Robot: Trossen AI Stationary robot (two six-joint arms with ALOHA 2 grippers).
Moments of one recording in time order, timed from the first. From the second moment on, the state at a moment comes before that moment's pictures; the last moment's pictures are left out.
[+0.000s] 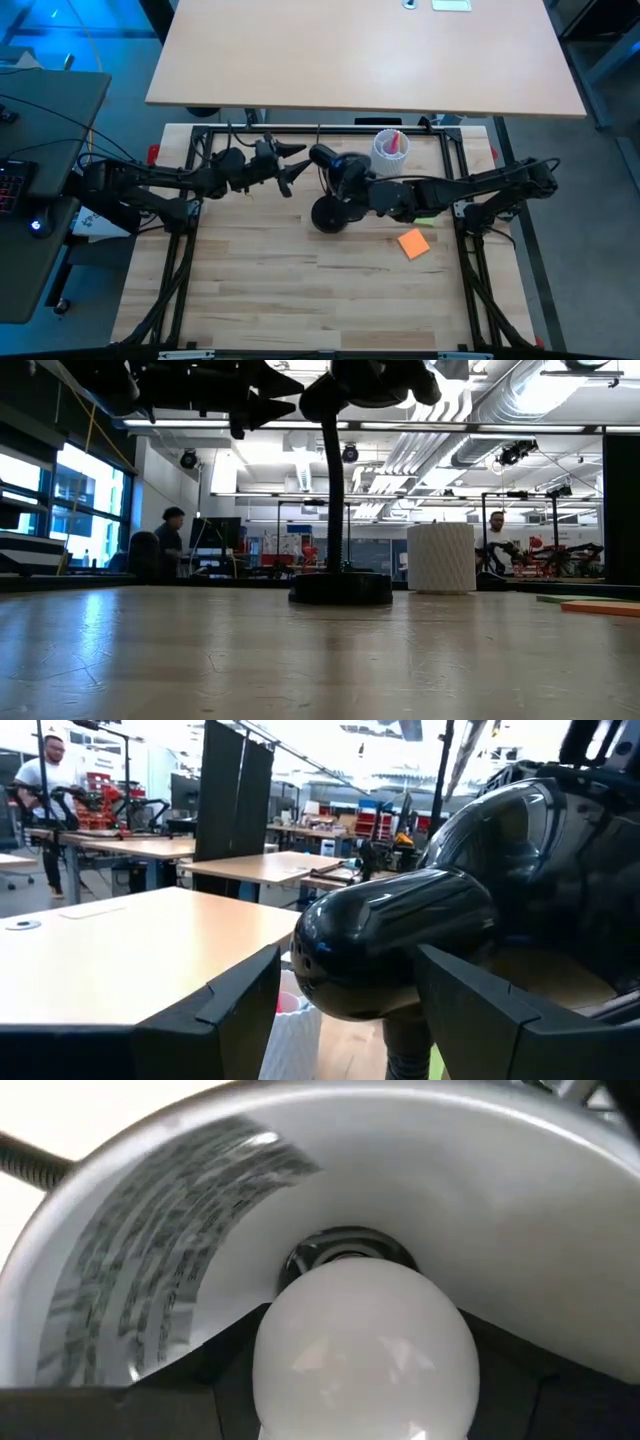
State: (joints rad) left arm 0.20 1.28 0.62 0.81 -0.15 -0.08; right arm 0.19 1.47 1.23 -0.16 0.87 -1.53
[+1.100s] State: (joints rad) left arm 0.20 1.28 0.62 0.77 -0.14 -0.08; right arm 0.40 1.43 1.23 -0.27 1.04 -0.37
